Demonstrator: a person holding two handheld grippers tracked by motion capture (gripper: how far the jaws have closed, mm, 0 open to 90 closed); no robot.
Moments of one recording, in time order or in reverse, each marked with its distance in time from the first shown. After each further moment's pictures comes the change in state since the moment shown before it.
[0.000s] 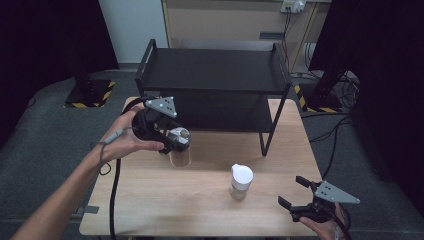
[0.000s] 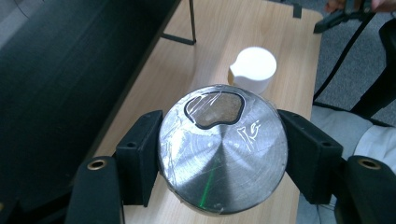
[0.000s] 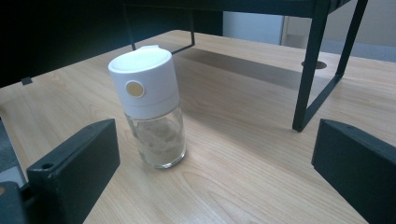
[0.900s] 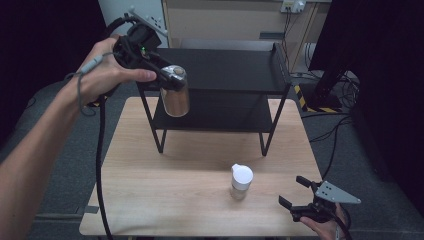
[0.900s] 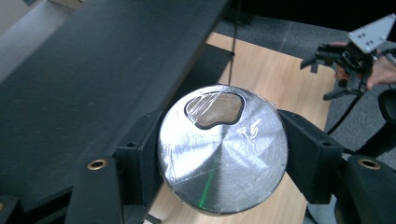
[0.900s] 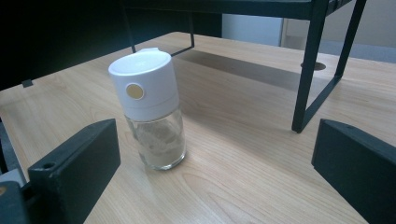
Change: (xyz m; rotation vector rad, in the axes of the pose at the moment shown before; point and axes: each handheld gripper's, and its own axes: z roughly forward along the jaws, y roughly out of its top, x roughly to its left) left arm 0.025 0.093 -0.096 -0.039 0.114 -0.074; right arm 0.000 -0.001 -0.001 -0.007 -0.001 0.004
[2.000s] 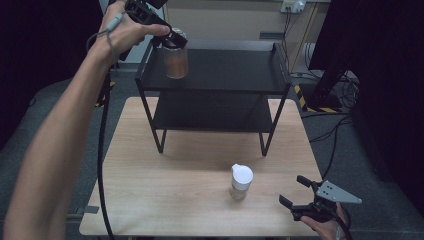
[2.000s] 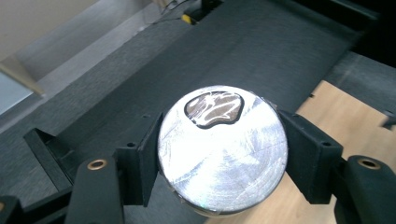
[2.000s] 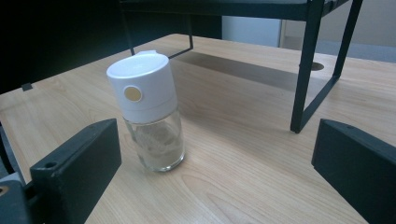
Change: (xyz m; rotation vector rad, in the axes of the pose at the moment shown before) left arm 0.041 0.049 0.023 0.002 0.227 -0.218; right arm -0.001 -0.001 -0.001 -0.008 -0.002 0.011
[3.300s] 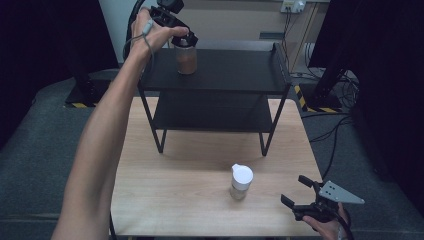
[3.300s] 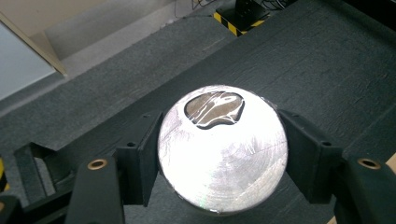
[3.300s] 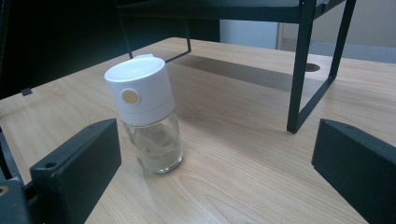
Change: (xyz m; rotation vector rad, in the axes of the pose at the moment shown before) left arm 0.004 0.013 0.060 0.003 0.090 -0.105; right arm -0.002 -0.002 -0.003 -0.012 -0.007 0.013
